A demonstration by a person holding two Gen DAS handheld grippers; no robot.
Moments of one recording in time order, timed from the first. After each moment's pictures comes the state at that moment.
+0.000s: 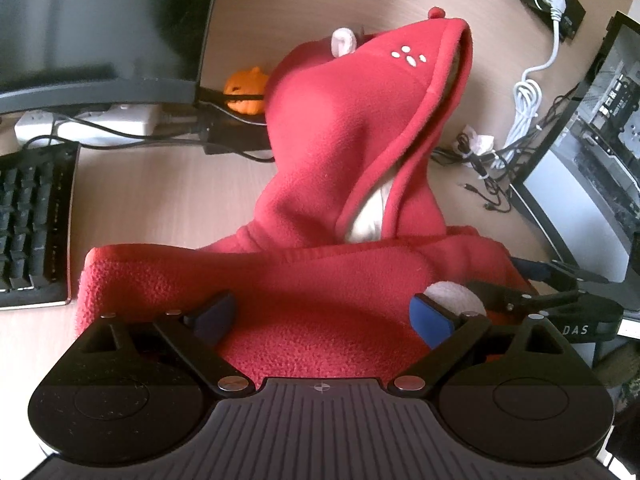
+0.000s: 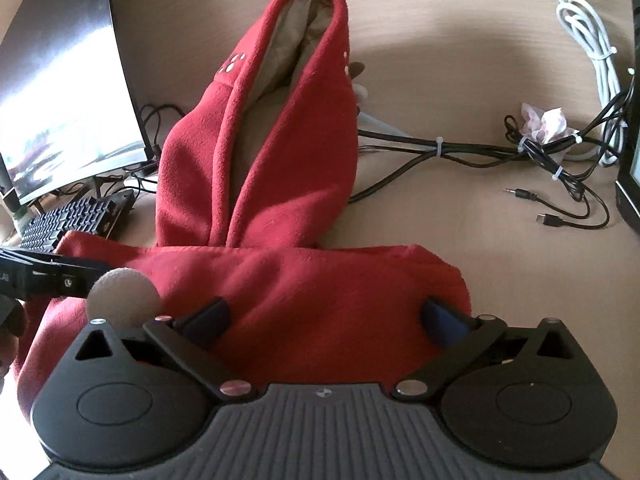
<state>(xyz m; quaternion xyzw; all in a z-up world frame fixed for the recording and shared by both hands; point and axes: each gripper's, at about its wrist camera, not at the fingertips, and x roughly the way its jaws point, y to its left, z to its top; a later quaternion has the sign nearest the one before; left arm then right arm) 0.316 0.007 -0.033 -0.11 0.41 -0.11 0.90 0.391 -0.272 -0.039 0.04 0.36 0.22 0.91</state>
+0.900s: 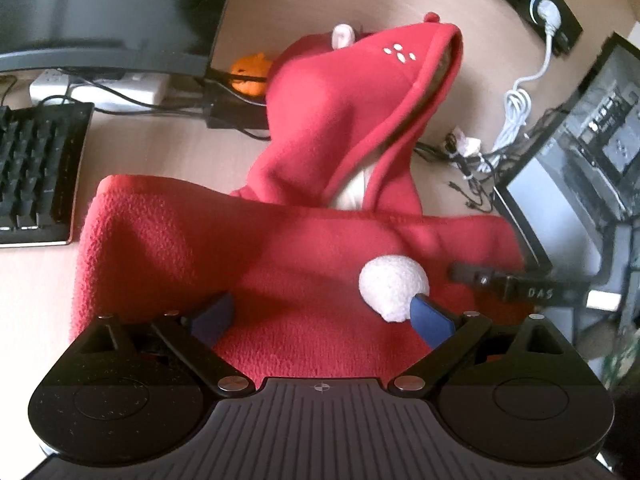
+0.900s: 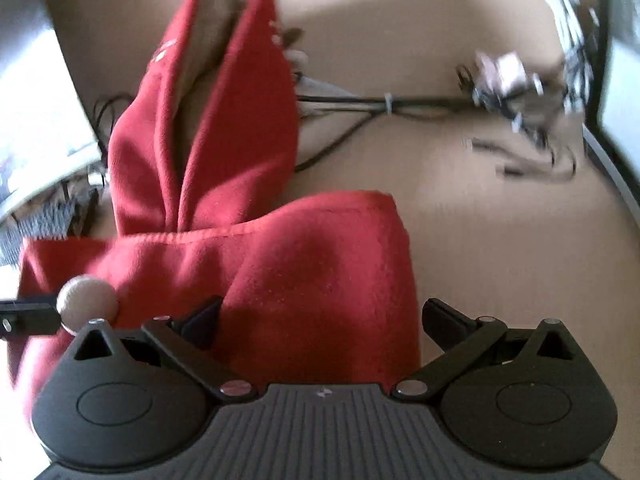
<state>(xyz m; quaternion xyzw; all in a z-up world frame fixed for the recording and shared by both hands) 0.291 0.010 -0.030 -0.16 0.42 -0.11 0.89 0.406 -0.297 -0.043 0.08 0.43 0.17 0.89</state>
